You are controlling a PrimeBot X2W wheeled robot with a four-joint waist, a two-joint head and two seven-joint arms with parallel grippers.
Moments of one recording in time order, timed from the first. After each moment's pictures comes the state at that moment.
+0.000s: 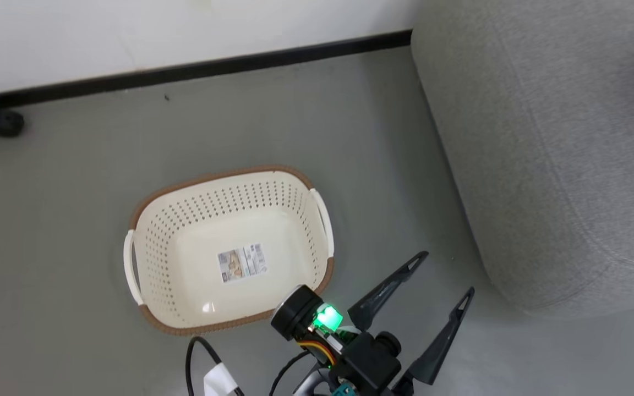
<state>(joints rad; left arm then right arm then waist) -0.37 0.06 -0.92 0.10 -0.31 0.12 -0.22 -0.96 -0.93 0.19 0.52 0.79 0.13 -0.26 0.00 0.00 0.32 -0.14</state>
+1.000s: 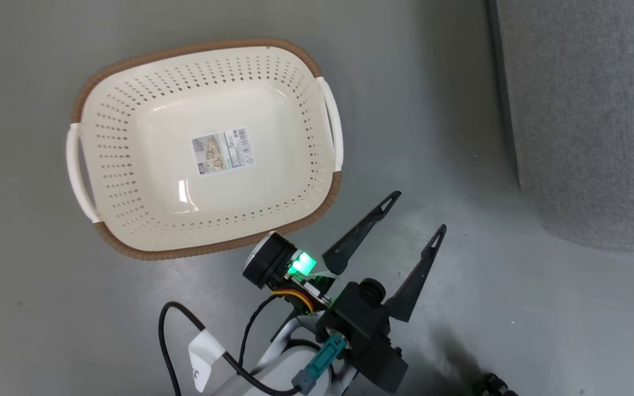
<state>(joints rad) -0.47 0.06 -0.83 0.12 -0.18 0.12 -0.18 -1.13 -0.98 0.25 0.87 0.96 0.13 -0.26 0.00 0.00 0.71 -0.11</state>
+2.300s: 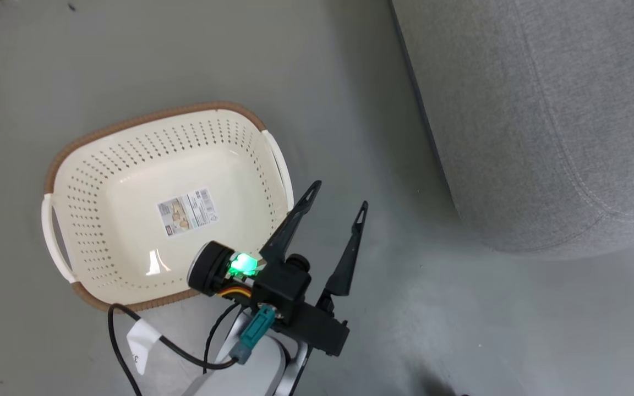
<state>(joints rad) -0.42 0.06 -0.65 0.22 -0.25 0.12 -0.24 -0.81 -0.83 0.37 0.66 0.86 0.13 -0.26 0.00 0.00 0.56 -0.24</state>
